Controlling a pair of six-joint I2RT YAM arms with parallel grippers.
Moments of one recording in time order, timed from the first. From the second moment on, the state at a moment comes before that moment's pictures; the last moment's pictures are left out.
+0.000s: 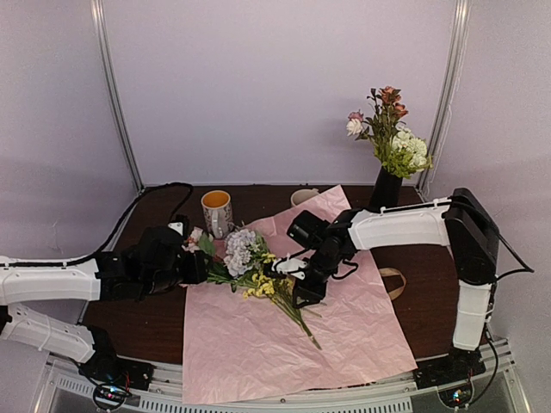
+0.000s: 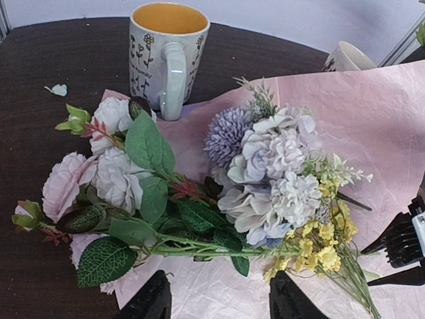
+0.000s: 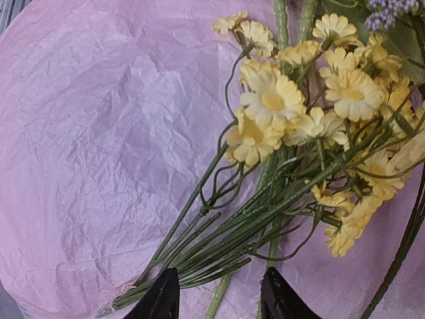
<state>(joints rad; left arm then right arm) -0.90 1.11 0.60 -0.13 -0.41 -0.66 0.90 1.95 1.38 -0.70 -0.31 -0.39</state>
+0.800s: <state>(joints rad) -0.90 1.08 0.60 -0.14 -0.43 -0.66 0.93 1.98 1.46 -0.68 -0.29 -0.24</state>
